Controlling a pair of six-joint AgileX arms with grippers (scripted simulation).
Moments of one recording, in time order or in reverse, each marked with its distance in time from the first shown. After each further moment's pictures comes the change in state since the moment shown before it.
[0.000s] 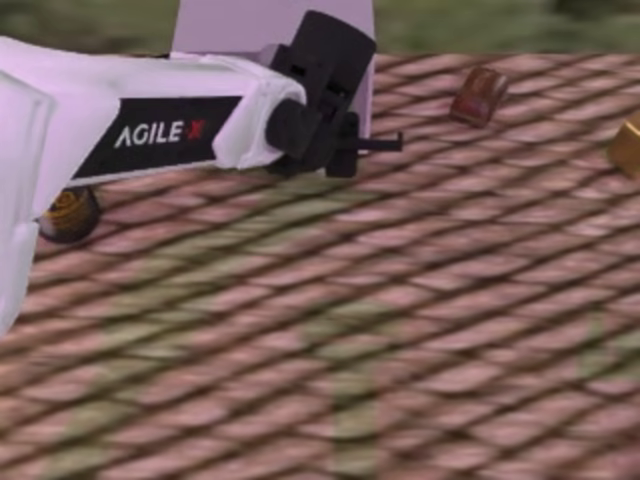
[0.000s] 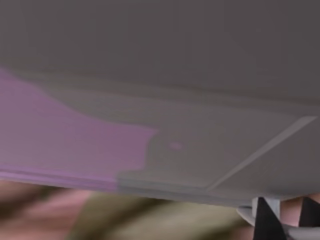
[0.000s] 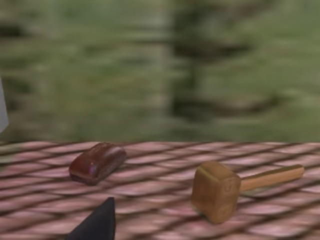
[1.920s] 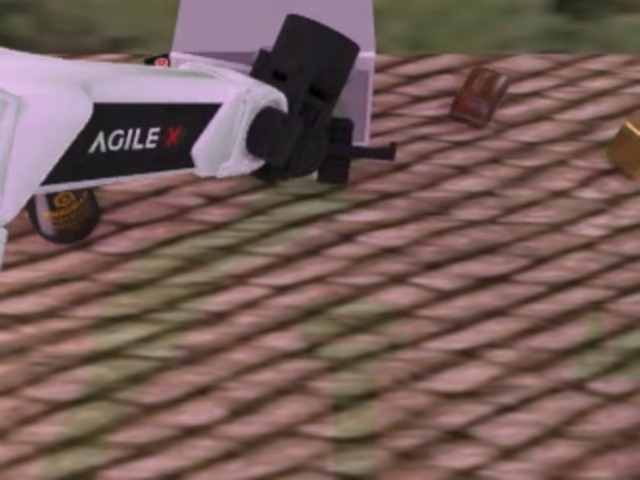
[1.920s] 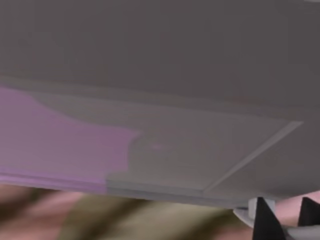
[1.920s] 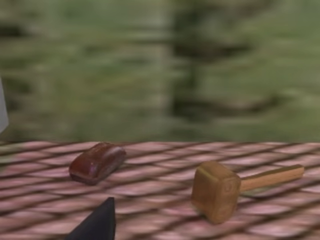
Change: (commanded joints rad) left arm 0.013 -0.052 -0.086 0.052 0.054 0.071; right arm 0.000 0.000 0.000 0.000 0.000 0.000
